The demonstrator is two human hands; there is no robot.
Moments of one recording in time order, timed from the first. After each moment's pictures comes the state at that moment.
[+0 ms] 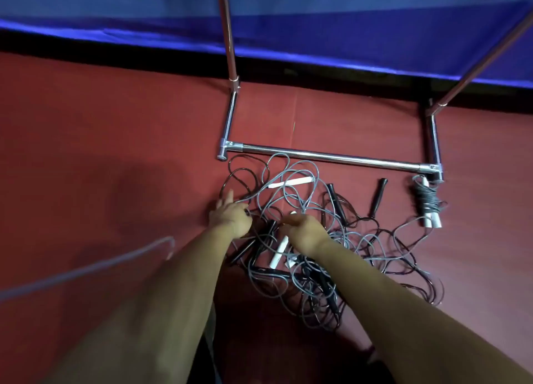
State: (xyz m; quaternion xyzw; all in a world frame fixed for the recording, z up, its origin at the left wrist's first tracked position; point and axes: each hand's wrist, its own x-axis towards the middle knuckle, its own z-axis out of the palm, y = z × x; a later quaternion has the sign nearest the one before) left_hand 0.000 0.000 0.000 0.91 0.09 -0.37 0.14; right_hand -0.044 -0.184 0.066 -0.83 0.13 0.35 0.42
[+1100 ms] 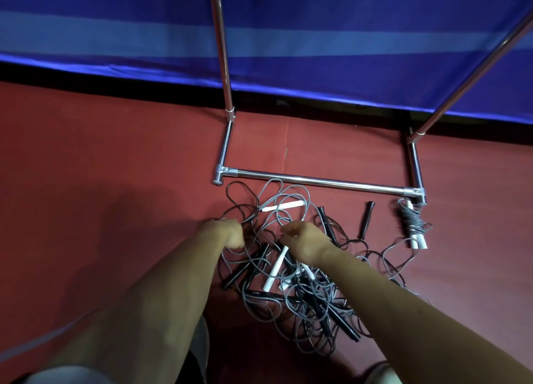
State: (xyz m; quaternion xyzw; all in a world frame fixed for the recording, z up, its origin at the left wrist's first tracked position) left_hand 0.045 0.008 -0.019 0.86 0.02 -0.51 0.02; right_hand -0.022 -0.201 0.100 -0.84 0.12 0.34 0.40
